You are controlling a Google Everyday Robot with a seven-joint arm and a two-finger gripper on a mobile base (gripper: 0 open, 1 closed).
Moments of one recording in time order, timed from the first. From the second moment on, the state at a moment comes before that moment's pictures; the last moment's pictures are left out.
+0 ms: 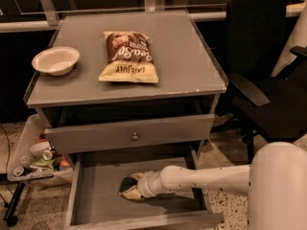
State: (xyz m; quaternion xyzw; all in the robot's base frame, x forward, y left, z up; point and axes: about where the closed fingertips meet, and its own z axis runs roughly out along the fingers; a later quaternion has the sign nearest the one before) arm 0.515 0.081 0.352 -0.50 0.76 0.27 0.31
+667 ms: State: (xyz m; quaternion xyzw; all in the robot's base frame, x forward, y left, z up) arm 0.516 0.080 0.358 -0.49 0.77 0.27 0.31
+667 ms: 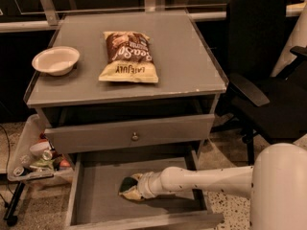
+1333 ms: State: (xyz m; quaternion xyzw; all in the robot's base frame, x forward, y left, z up) arm 0.519 0.054 0.394 -0.48 0.78 0.28 0.31
